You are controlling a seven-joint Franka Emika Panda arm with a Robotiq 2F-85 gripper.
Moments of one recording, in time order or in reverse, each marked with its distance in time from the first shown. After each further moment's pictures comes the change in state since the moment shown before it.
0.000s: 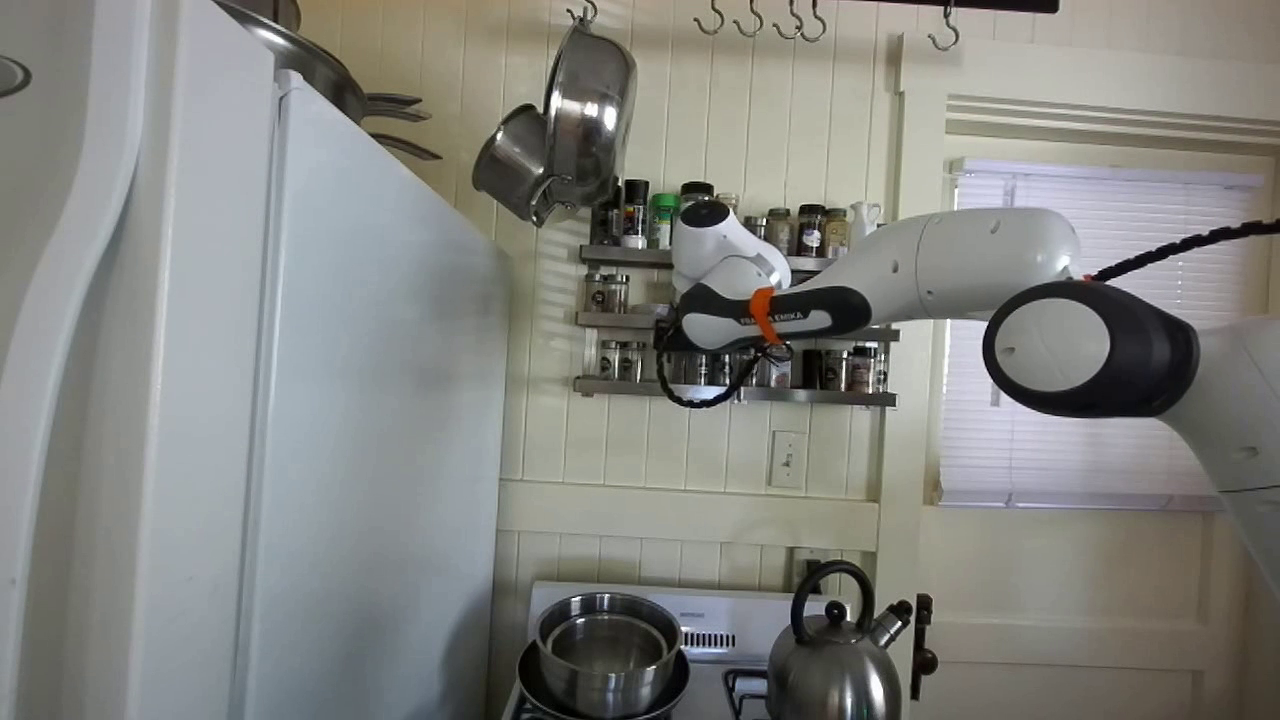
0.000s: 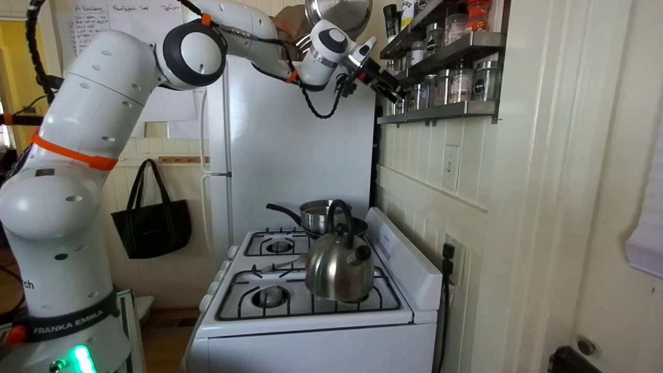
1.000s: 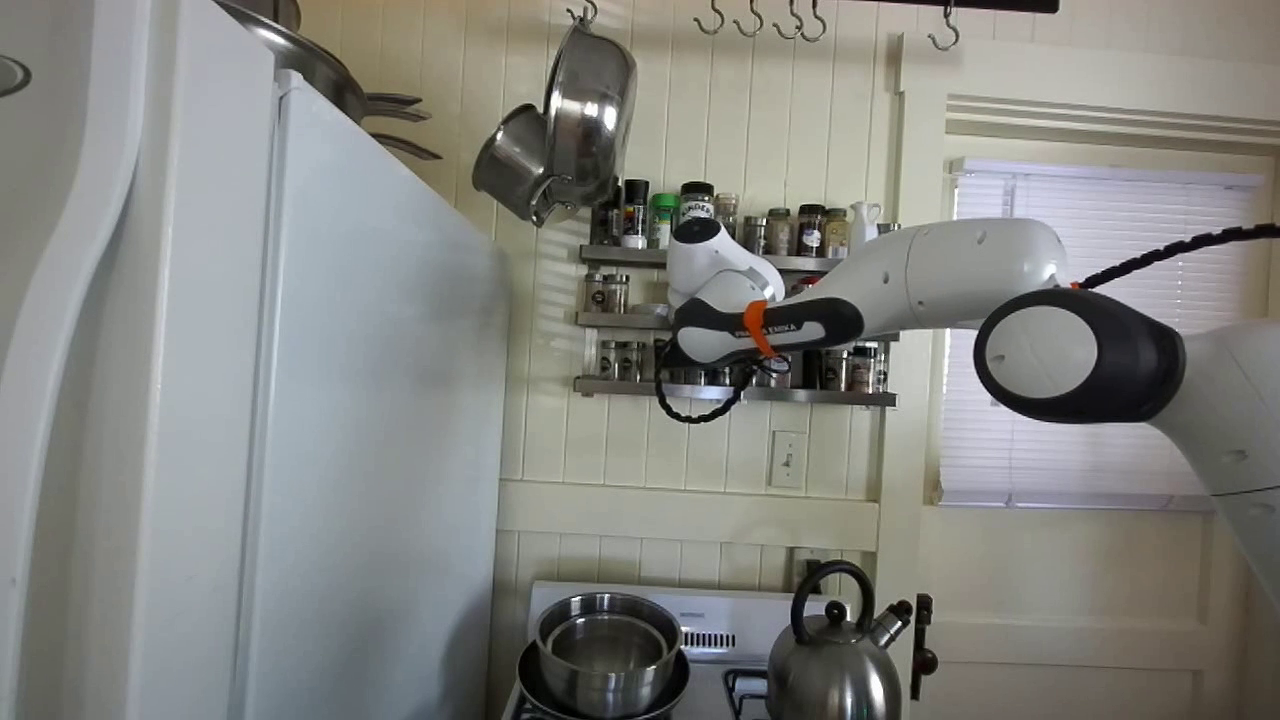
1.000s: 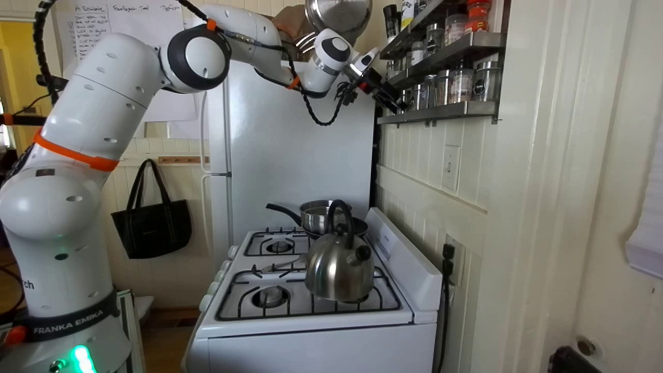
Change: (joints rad) arm 0.002 0.025 -0.001 -0.010 0.011 -0.038 0.000
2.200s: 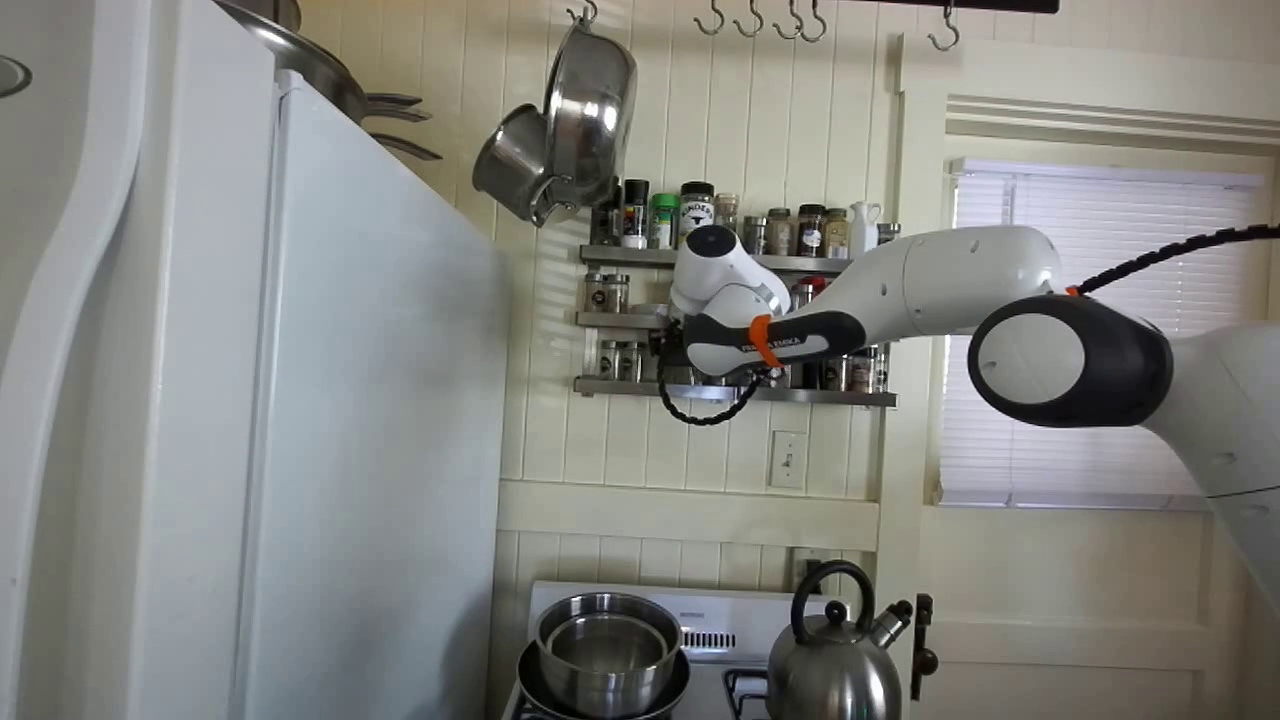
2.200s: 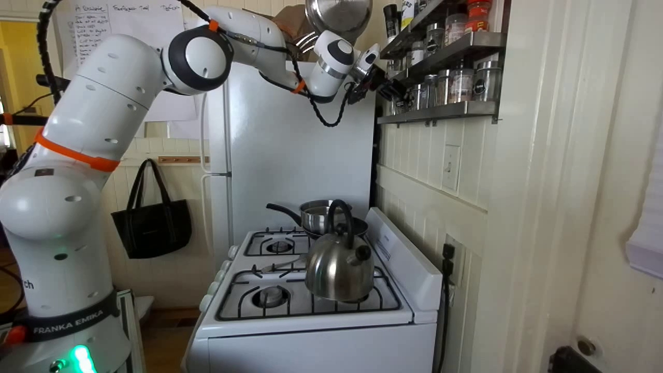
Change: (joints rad) arm -0.010 0.015 -0.037 -0.011 -0.041 0.252 0.006
